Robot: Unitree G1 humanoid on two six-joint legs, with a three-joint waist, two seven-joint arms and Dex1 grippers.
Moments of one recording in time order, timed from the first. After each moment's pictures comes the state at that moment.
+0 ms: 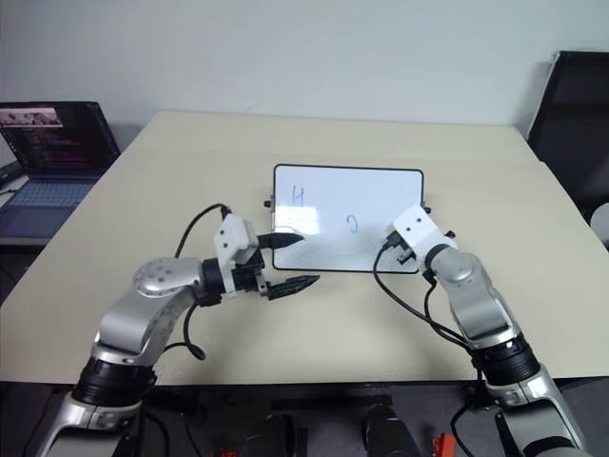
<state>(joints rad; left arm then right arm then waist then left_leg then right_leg) -0.38 0.56 -0.08 -0.19 -0.35 0.40 -0.91 -0.50 -0.48 0.22 -0.17 -0.09 0.70 0.34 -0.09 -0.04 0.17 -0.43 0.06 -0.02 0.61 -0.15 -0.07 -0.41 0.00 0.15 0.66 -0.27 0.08</state>
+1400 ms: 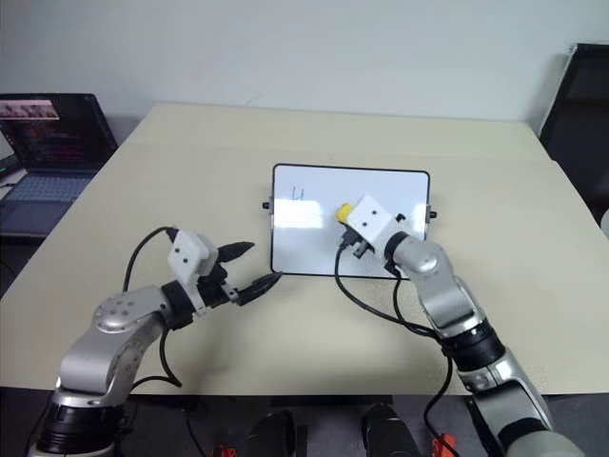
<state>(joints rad) -0.16 0.58 0.08 -0.28 -0.35 0.42 -0.72 -0.62 -0.38 0.33 -0.03 -0.13 0.48 0.45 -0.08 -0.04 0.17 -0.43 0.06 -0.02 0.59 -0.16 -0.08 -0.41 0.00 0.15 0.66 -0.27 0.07</state>
